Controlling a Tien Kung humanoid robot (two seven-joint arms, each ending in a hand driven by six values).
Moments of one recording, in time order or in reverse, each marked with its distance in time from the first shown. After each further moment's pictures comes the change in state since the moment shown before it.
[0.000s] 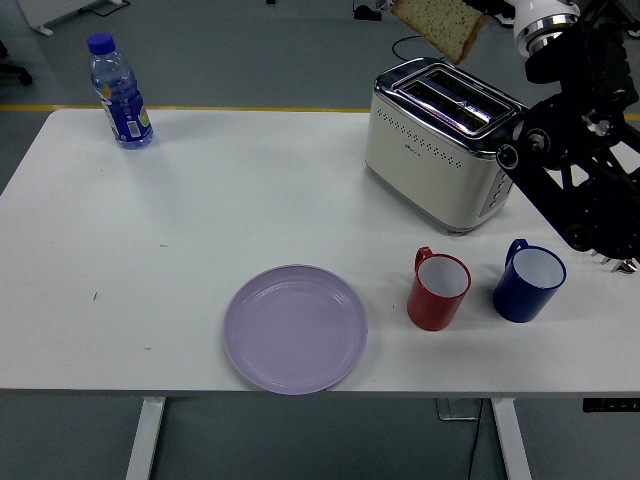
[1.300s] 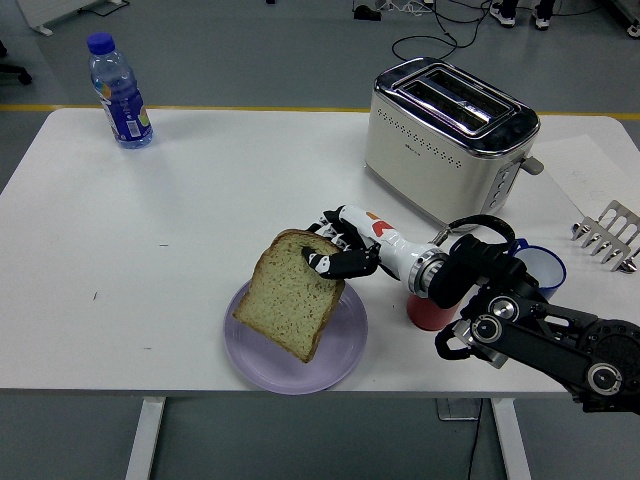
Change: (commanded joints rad) left arm -0.004 -0.010 -0.002 0.000 -0.003 0.001 -0.006; right arm -0.245 -0.029 -0.441 0.352 0.971 0.065 -0.010
